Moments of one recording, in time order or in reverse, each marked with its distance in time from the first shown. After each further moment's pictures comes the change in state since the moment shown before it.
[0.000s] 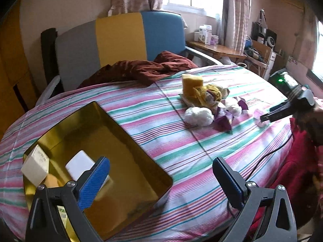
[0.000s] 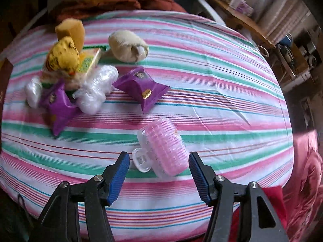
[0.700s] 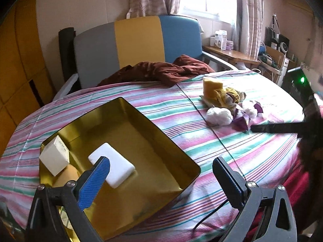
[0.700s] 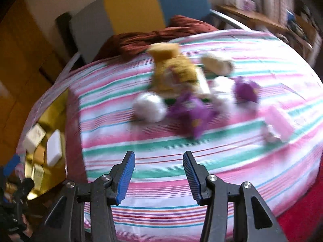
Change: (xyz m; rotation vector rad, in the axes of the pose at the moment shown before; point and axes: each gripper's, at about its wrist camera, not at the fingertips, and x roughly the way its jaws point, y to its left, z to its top) left arm -0.020 0.030 -0.021 -0.050 -0.034 0.105; right arm -0.060 0.108 -0.027 0.286 -0.265 0.335
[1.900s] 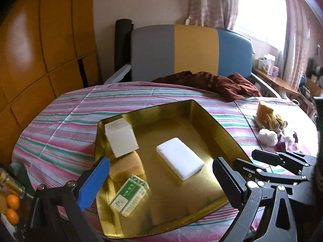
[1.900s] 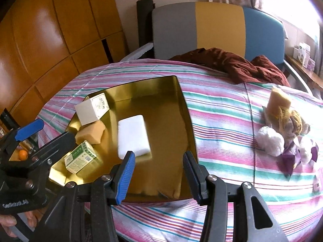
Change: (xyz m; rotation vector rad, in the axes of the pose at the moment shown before) left arm -0.039 0.092 -0.027 -0.239 -0.052 0.248; right arm 0.012 0.210 -0.050 -0.440 -0.102 0.223
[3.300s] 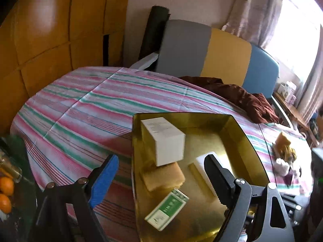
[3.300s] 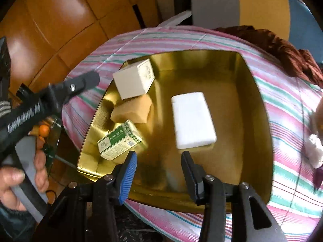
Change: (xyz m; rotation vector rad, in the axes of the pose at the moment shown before) left arm 0.023 0.092 0.015 -0.241 0.052 0.035; right arm 0.042 0.069 0.013 -0.112 0.230 0.184
